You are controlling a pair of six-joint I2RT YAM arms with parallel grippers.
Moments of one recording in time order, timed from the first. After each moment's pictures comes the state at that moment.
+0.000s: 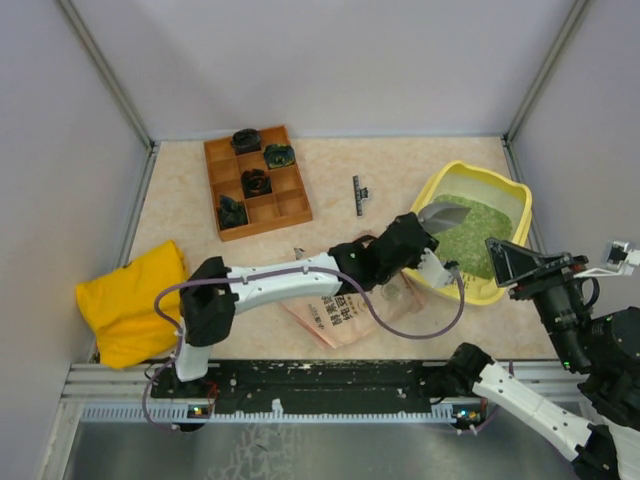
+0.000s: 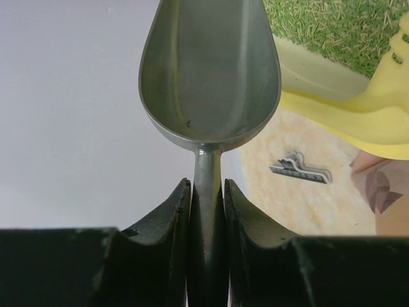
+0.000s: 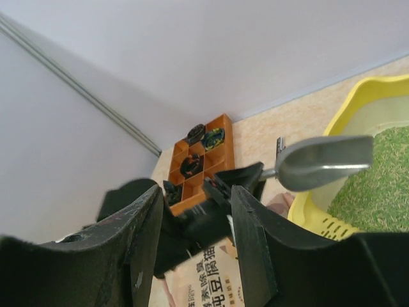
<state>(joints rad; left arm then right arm) -1.25 2.00 1.65 -0.06 -0.50 1.39 0.81 0.26 1.15 -0.73 0.58 0.58</state>
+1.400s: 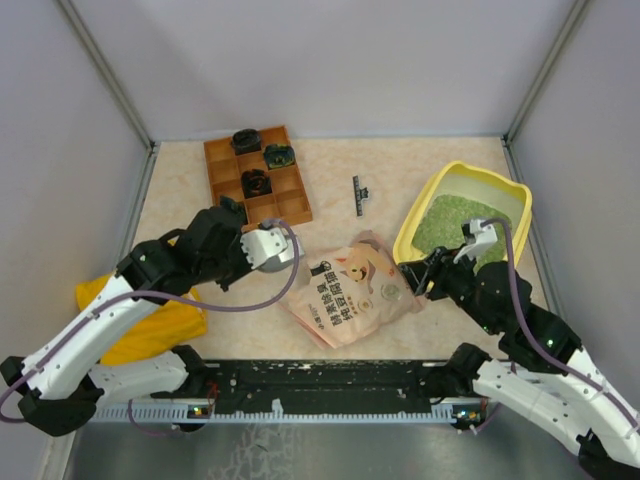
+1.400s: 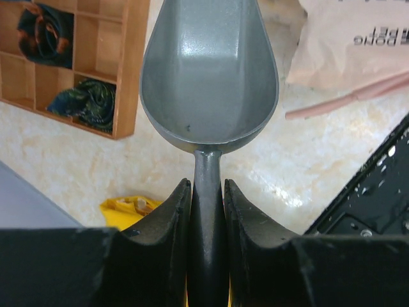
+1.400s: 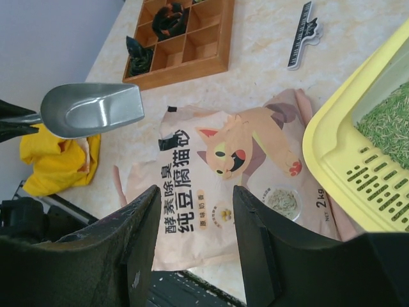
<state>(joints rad) -0.82 1.01 1.25 -1.07 -0.14 0.42 0.81 0.43 0.84 -0.67 0.27 0.56</state>
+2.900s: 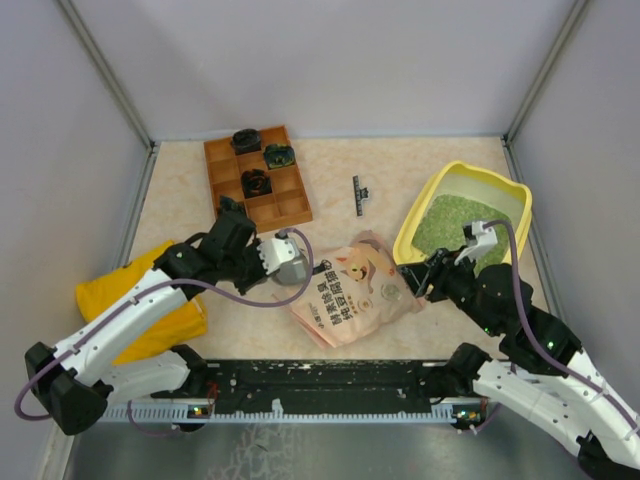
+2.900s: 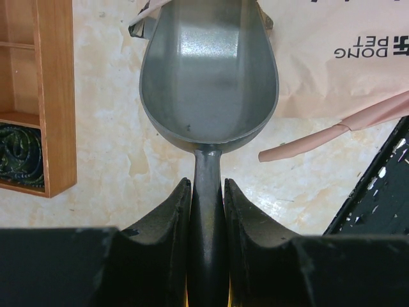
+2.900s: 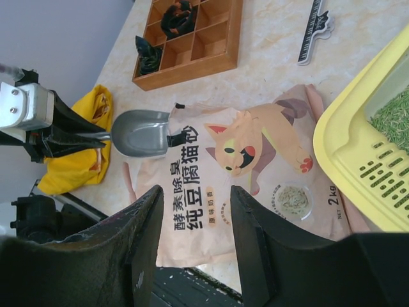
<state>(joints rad) -0.70 1.06 0.98 -0.83 0.11 0.51 0.81 0.41 0.82 -0.66 0.24 0.59</state>
